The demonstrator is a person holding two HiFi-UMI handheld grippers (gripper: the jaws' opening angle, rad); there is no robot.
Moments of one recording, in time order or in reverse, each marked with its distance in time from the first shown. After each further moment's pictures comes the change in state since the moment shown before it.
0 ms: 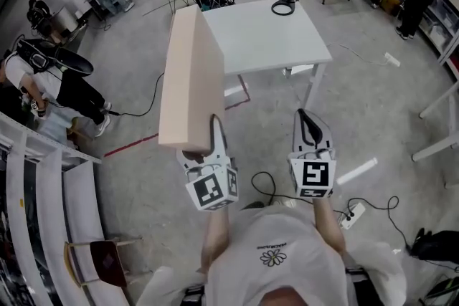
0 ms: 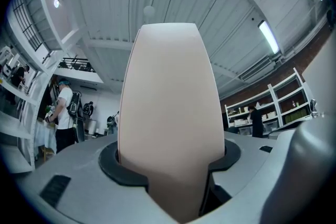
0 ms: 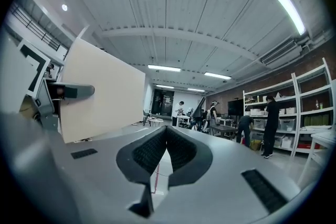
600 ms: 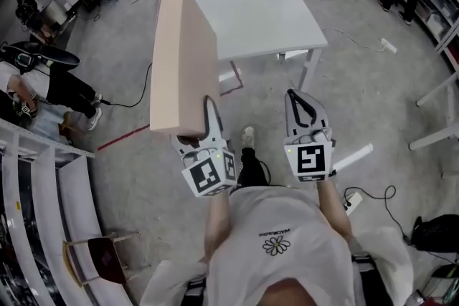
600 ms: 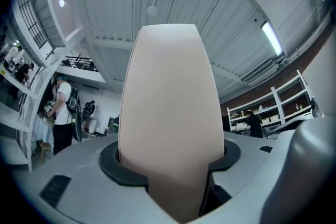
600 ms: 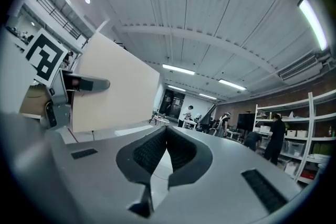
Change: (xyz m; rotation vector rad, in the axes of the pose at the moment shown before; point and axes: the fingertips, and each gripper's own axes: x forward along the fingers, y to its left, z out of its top) left arm 0.040 -0.016 -0.029 -0.031 -0.016 0.021; right arm 0.042 -0.003 -0.013 -0.175 -0.017 0.113
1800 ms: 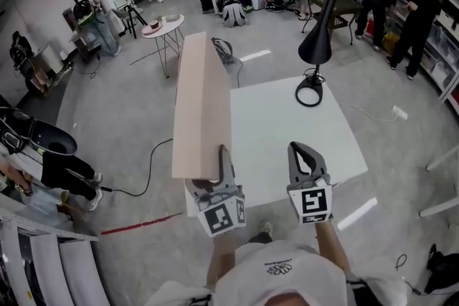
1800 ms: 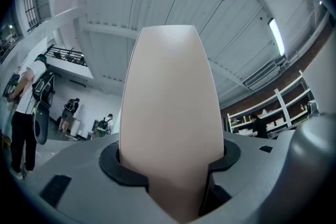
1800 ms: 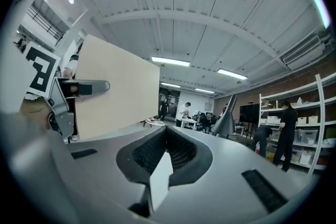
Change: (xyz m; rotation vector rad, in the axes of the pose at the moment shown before) left arm 0.482 0.087 -0.073 -0.032 -0.100 -0.092; right arm 0.482 -0.071 0.003 0.091 0.003 -0.051
